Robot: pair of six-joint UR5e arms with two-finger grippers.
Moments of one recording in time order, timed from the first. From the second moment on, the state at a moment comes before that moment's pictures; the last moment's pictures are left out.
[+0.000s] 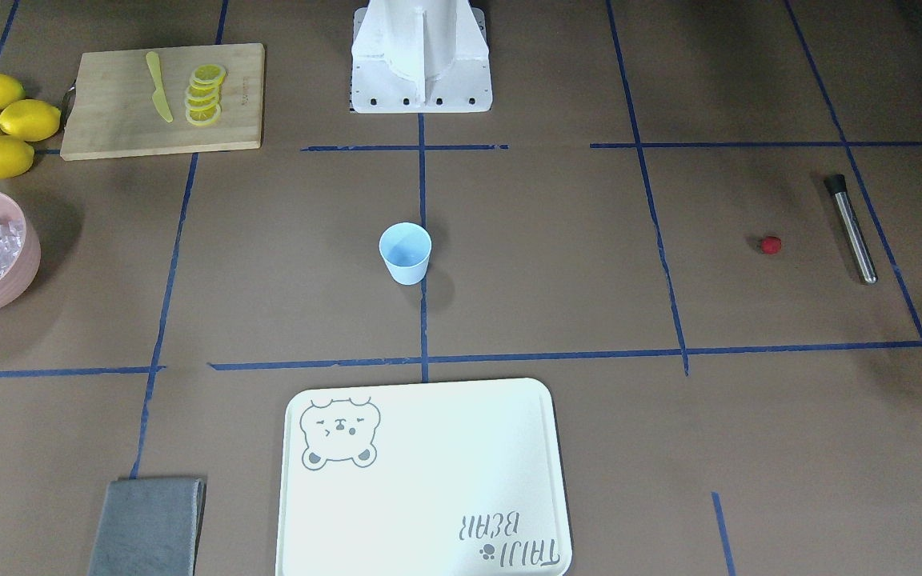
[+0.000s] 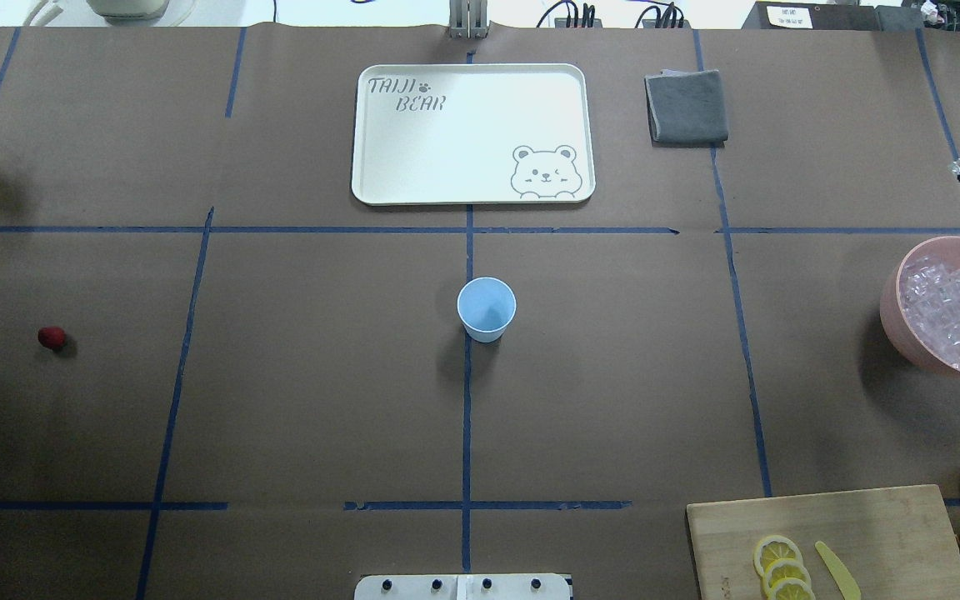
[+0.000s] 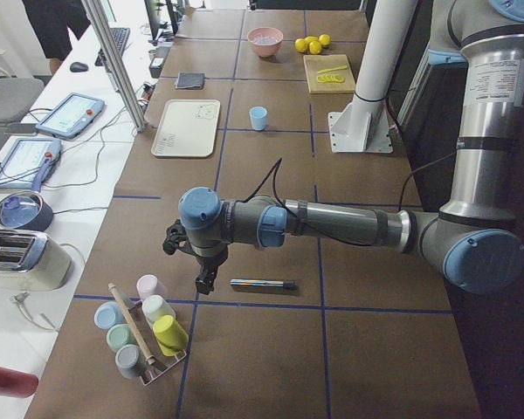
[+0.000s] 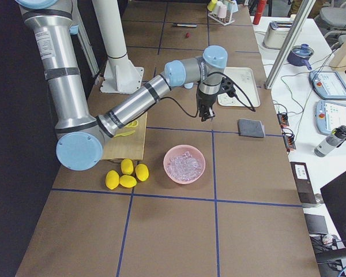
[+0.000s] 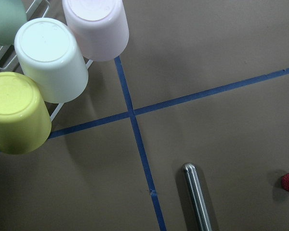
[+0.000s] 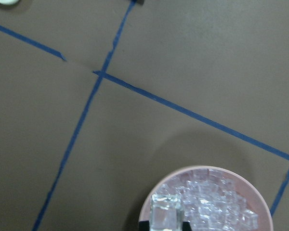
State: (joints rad) left arm -1.55 -1.60 -1.65 -1.55 -2.39 0.19; right arm 1.27 -1.29 2.03 -2.02 2.34 0.06
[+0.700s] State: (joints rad) left arm -1.55 -1.60 -1.66 -1.55 -2.38 0.19; right arm 0.73 -0.81 1.90 -2.02 2.10 0.90
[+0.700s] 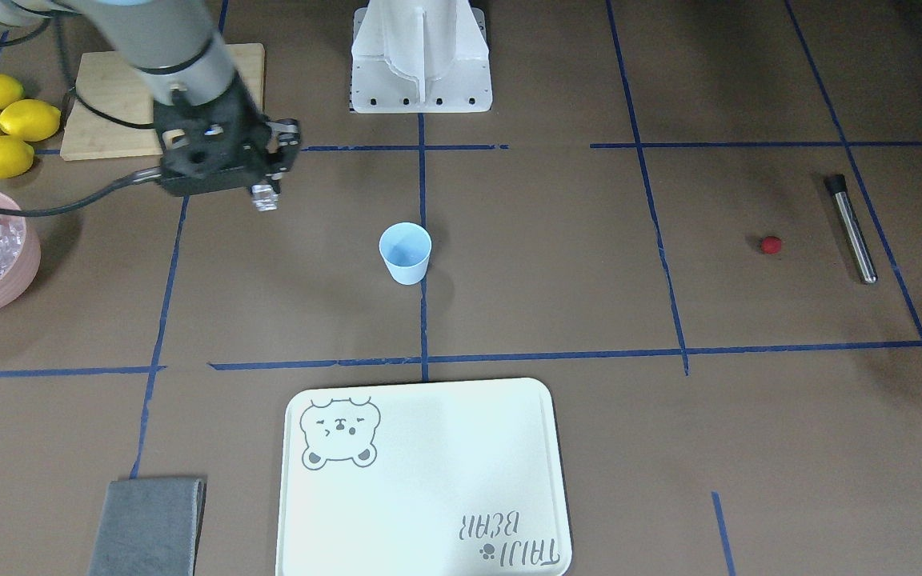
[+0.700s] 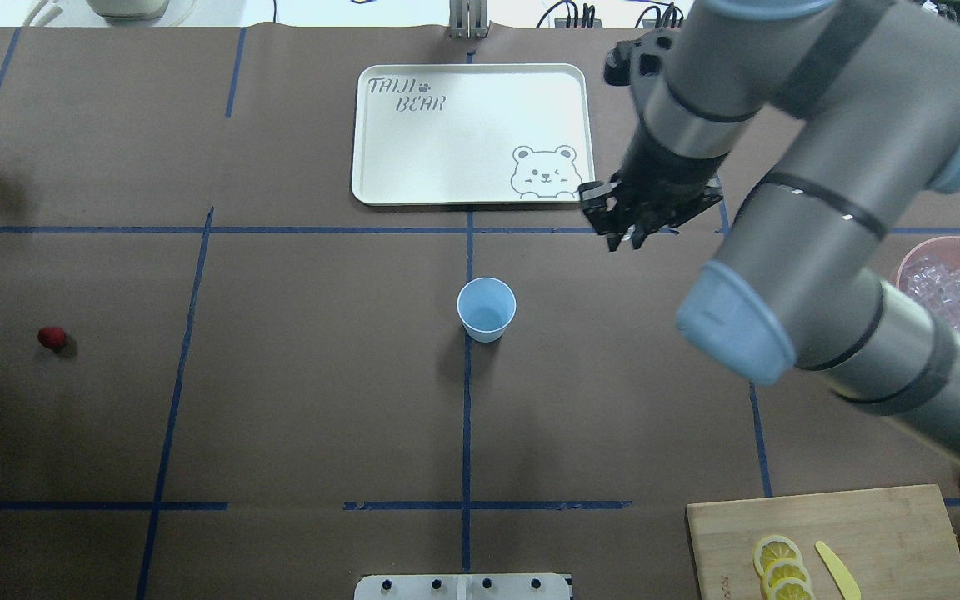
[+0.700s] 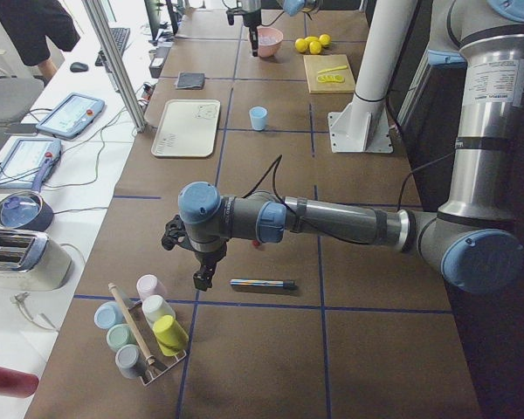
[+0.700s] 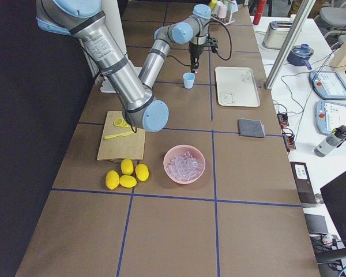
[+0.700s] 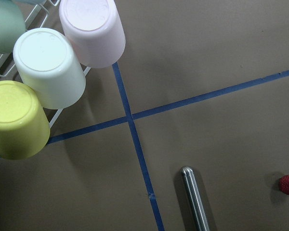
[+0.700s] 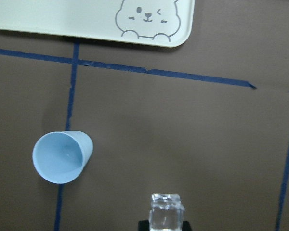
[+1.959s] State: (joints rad) left arm -1.55 -1.60 -1.66 -1.55 -2.38 0.19; right arm 0.56 -0.68 1.58 -1.82 1.96 1.07
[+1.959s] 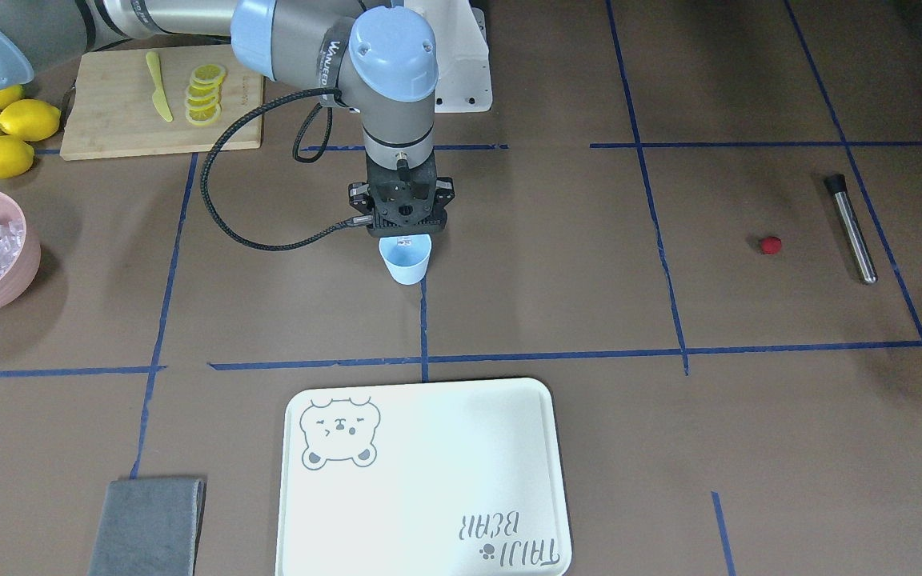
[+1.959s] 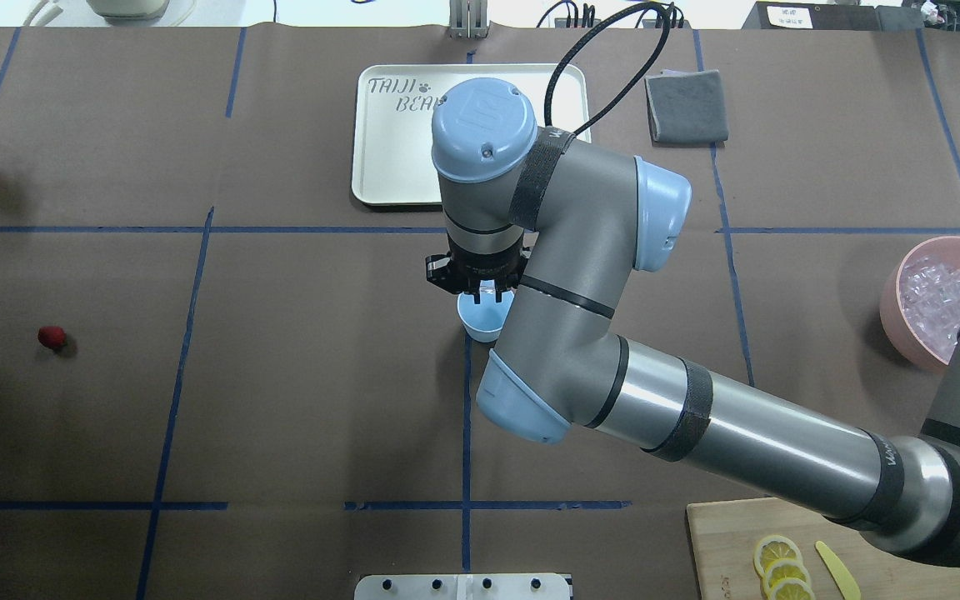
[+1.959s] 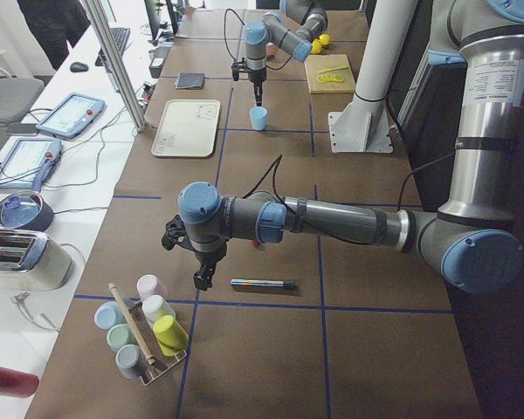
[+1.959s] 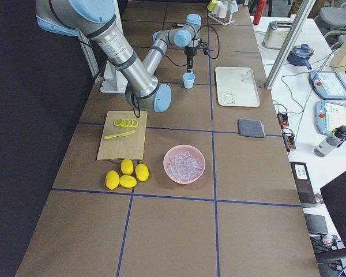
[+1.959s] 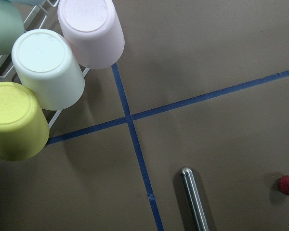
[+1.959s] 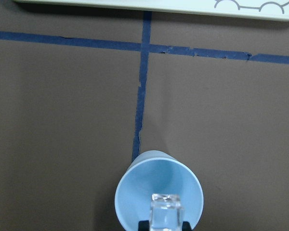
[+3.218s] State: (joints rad) left arm -1.55 -1.61 -1.66 -1.55 -2.39 0.19; right arm 0.56 -0.68 1.58 -1.81 1.96 1.07
